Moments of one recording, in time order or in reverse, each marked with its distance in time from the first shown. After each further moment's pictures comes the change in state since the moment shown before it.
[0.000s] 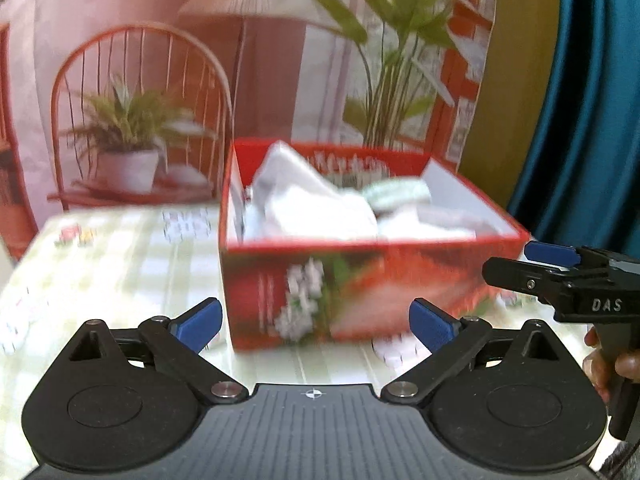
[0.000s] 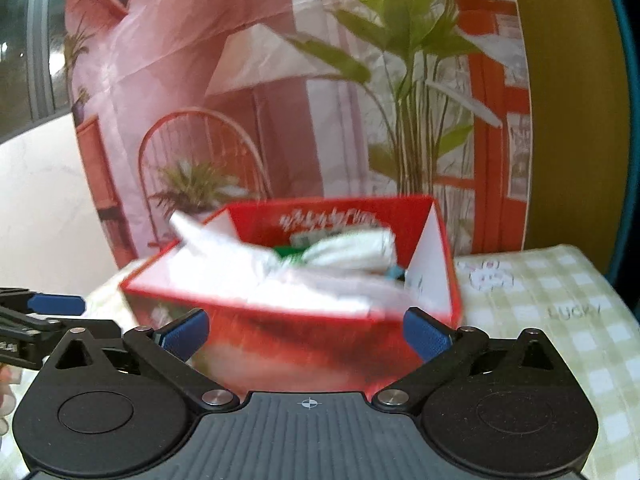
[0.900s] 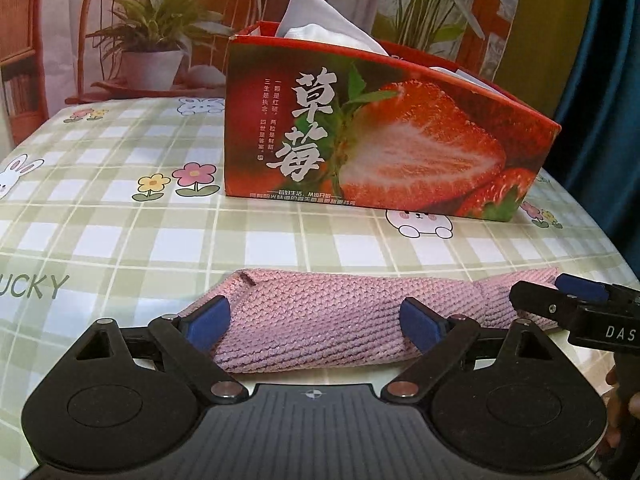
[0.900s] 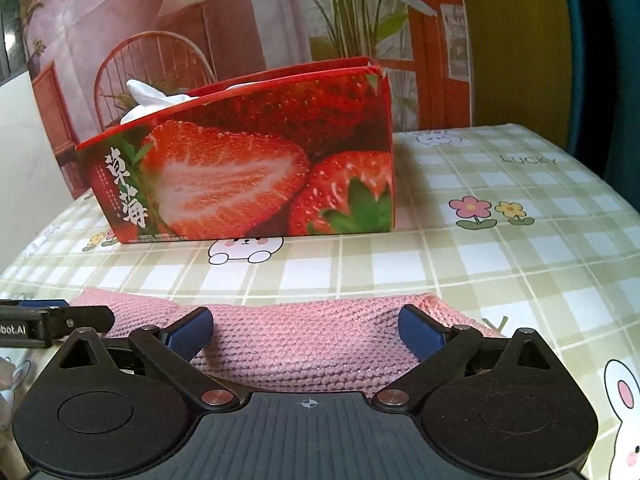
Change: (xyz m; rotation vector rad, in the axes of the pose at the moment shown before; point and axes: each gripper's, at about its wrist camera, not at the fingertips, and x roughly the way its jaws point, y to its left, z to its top) left arm 0.027 -0.008 -0.098 -0.097 0.110 0.059; right arm -0.014 -0.014 -0.114 0.100 0.160 -0.122
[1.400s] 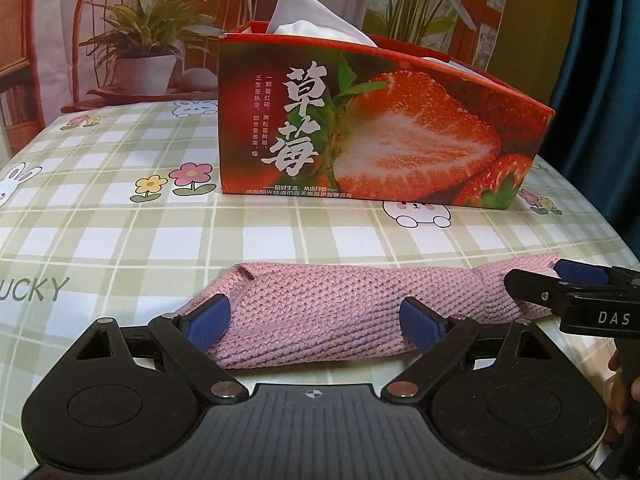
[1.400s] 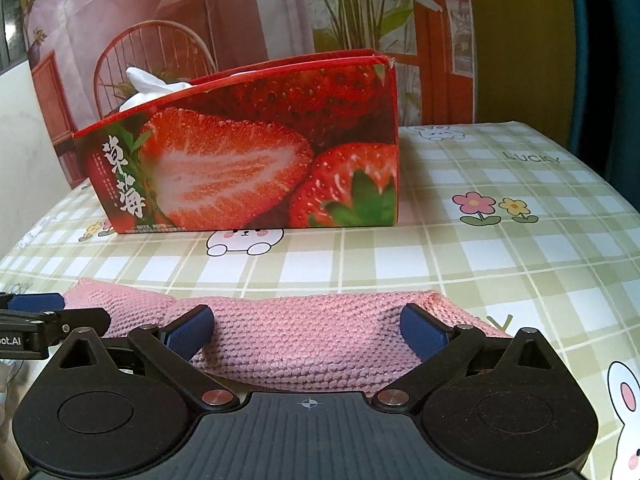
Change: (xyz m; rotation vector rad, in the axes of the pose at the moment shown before) left arm -0.001 -0.003 -0.005 0.045 0.000 0.003; right arm 0.006 0.003 0.000 -0.025 0.022 -0.014
